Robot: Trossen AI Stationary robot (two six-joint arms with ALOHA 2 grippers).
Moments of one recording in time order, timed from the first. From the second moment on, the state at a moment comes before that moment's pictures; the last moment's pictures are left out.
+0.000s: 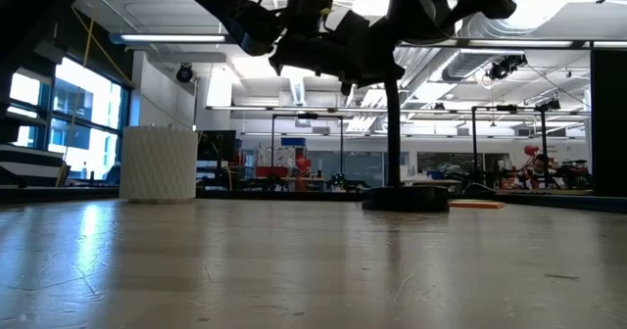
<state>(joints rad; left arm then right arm) 0.37 2.02 1.48 0.32 0.38 0.04 0.04 1.25 1.29 -0.94 1.02 -1.13</state>
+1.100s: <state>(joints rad) 0.37 2.02 1.48 0.31 0.38 0.04 0.00 1.19 1.29 -0.87 0.74 0.53</state>
